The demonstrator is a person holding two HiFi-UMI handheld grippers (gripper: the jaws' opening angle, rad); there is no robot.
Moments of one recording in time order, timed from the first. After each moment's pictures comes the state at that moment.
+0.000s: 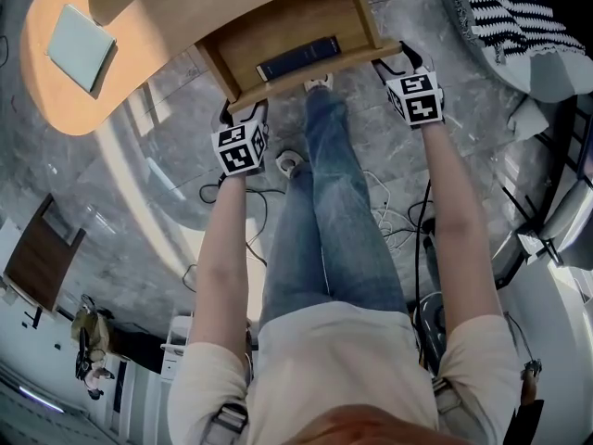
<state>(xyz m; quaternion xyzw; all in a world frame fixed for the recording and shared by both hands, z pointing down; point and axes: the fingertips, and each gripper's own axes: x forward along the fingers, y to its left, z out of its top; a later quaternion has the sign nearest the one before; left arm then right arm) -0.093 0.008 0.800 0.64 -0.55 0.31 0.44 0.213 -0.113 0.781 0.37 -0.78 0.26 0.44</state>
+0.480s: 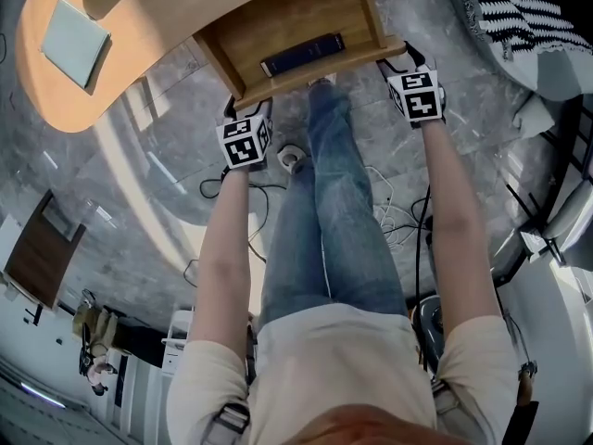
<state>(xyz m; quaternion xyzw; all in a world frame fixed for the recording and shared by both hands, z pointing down) -0.087 0.023 0.826 0.63 -0.54 0.34 0.45 0.222 -0.096 0.810 0.38 -0.75 0.27 0.46</state>
